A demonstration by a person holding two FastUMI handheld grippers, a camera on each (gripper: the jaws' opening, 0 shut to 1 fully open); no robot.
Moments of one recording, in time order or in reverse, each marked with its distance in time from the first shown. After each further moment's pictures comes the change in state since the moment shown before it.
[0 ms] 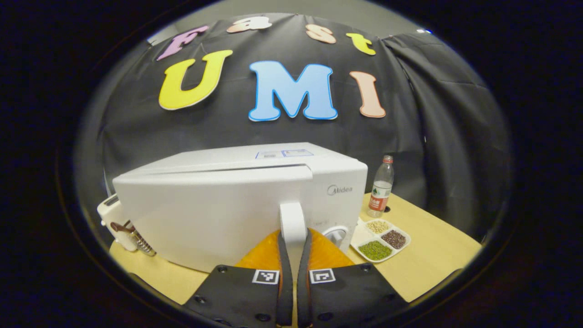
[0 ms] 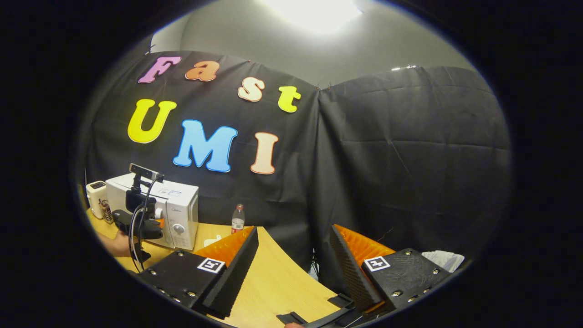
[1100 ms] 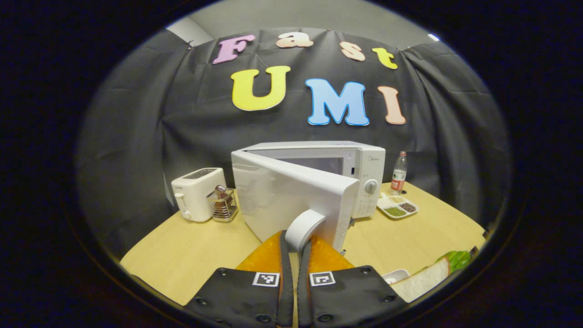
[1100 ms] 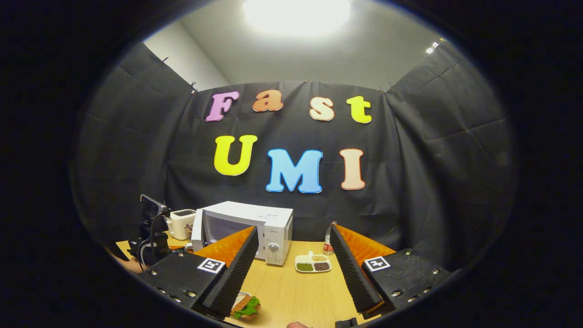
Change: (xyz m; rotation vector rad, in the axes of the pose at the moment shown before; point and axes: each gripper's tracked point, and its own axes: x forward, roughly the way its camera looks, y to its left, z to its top) left arm -0.232 0.134 -0.065 -0.055 0.007 0.192; right arm -0.052 0.105 0.030 0.125 -0.114 0.607
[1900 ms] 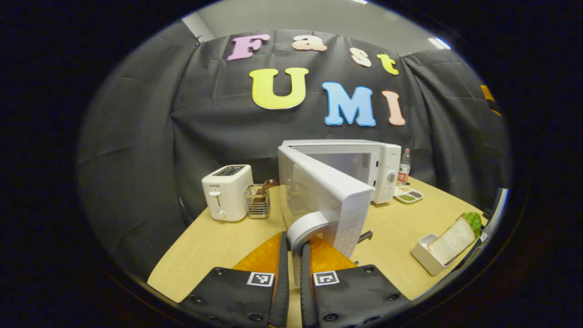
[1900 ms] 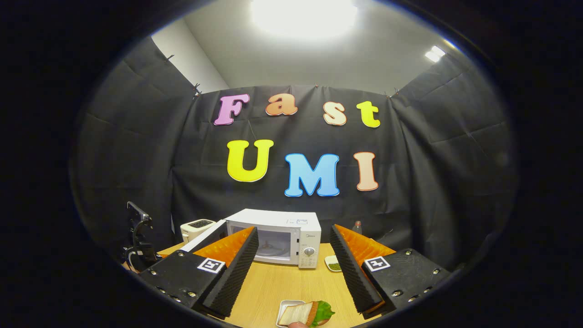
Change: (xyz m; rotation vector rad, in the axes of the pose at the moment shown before) left arm -0.032 0.154 -0.024 0.004 -0.002 -0.094; right arm 0.005 0.140 0.010 0.017 -0.033 -0.069
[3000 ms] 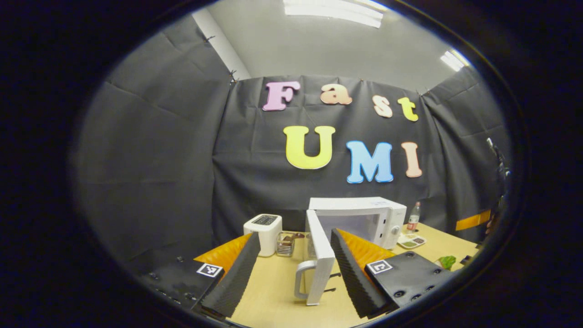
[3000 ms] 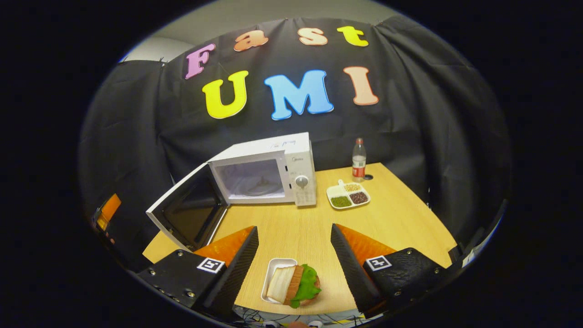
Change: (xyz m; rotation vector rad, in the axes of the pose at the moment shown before) left arm -0.145 0.012 0.132 -0.045 -0.324 0.197; right arm 0.032 -0.065 -0.164 0.217 0.561 0.094
